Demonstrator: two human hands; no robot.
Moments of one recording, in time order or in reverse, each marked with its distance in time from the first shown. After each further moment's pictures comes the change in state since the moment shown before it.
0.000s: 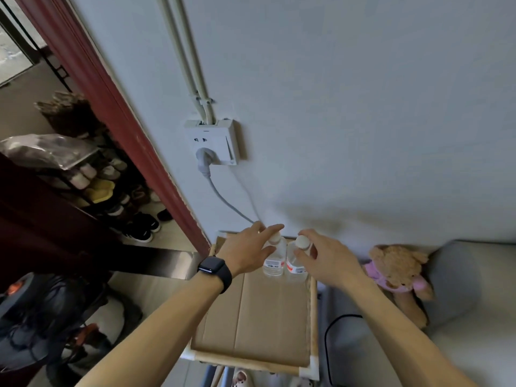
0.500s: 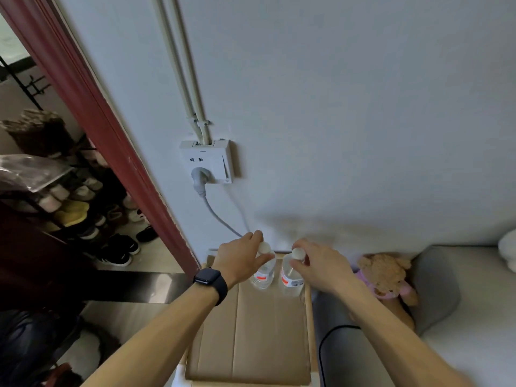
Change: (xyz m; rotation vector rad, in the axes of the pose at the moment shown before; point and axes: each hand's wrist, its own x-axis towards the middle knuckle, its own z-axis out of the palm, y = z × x) left_hand 0.010 -0.012 -0.007 0.082 0.091 -0.039; right_hand 0.009 -0.012 -0.003 -0.149 0.031 0.037
